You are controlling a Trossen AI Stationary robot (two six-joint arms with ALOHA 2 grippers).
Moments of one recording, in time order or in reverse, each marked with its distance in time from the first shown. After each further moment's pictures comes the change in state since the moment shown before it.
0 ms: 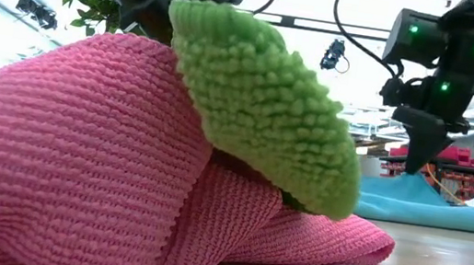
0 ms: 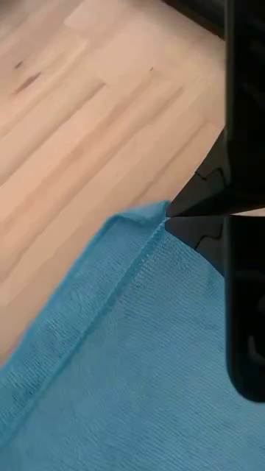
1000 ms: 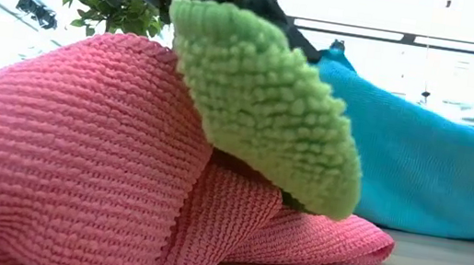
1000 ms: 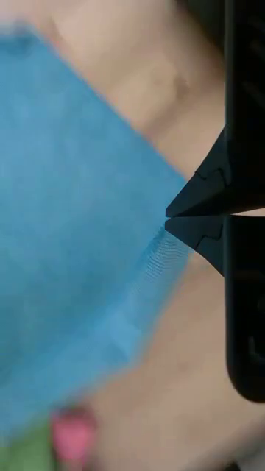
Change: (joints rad) left arm -0.223 0.007 0.000 0.315 0.236 -0.010; right arm 0.945 0.008 0.307 -0.406 -0.010 0.855
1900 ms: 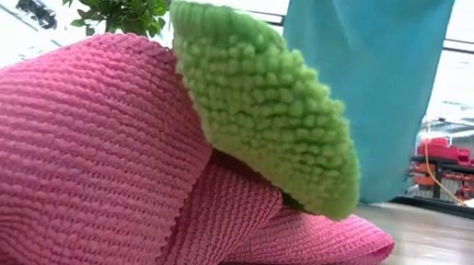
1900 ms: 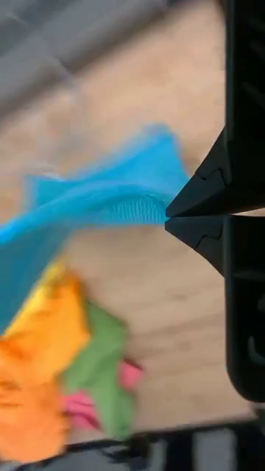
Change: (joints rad) left arm 0.409 -0.124 0.540 -0.758 0.947 0.725; right arm -0.631 -0.100 0.677 -0.353 -0.180 -1.011
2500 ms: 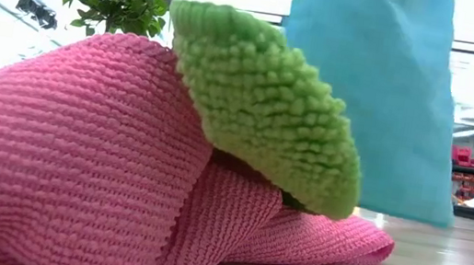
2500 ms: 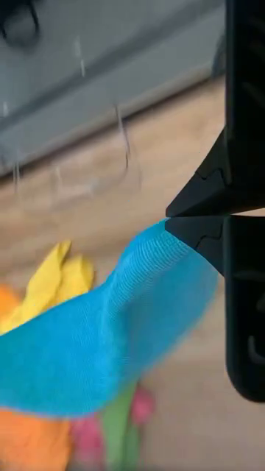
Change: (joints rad) left arm 0.091 -0.053 0.008 0.227 -0.052 -0.238; right arm -0.120 0.002 0.147 -0.003 0.072 -0.307
